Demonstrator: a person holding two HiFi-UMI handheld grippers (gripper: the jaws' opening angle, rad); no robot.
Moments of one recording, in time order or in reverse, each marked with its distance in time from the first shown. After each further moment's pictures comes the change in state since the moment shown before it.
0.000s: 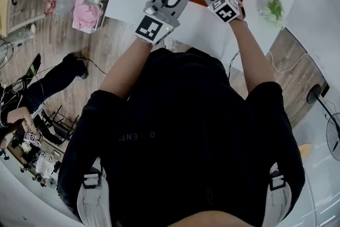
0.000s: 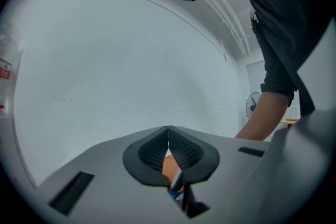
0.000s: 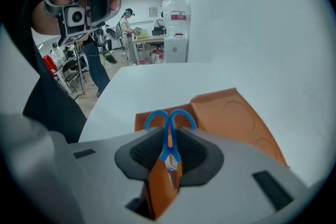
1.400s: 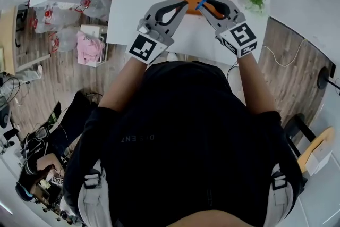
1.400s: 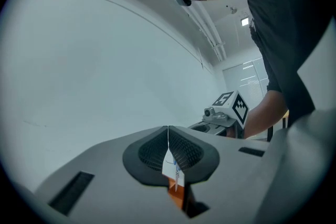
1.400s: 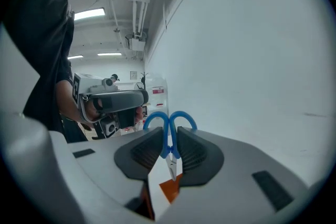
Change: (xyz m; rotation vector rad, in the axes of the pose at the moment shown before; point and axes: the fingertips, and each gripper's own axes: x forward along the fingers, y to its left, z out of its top) left arm -0.015 -0.068 0.074 0.104 -0.055 -0.212; right arm -0.240 0.035 0.113 0.204 -0.681 -0.221
